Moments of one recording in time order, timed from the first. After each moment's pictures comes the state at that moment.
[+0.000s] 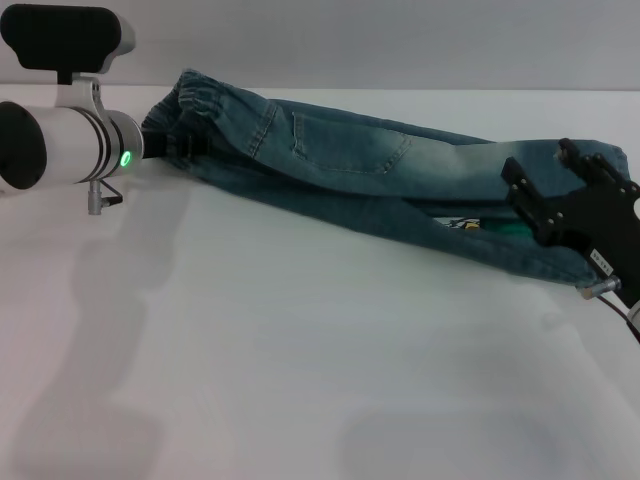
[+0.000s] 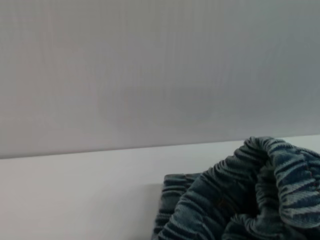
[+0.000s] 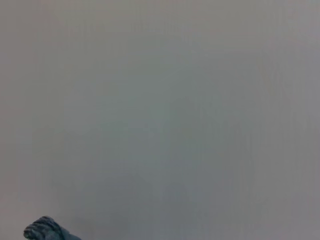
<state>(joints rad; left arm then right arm) -0.82 -2.06 -1.76 -0.50 2.65 -0.35 0.20 0.01 2.07 1.26 0.87 -0.13 0.82 -2.76</state>
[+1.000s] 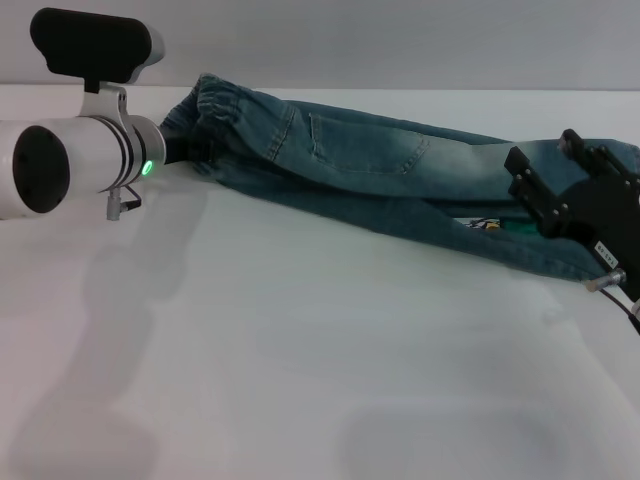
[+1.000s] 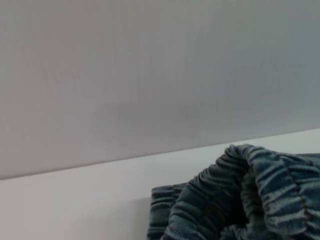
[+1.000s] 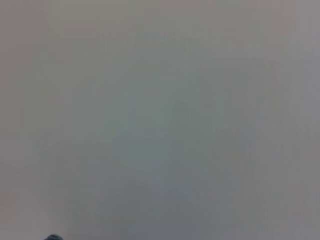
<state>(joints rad) -0.81 -2.07 -1.60 -0.52 2.60 -0.27 0.19 0.00 2.07 1.27 0.91 -0.13 0.81 -2.73</state>
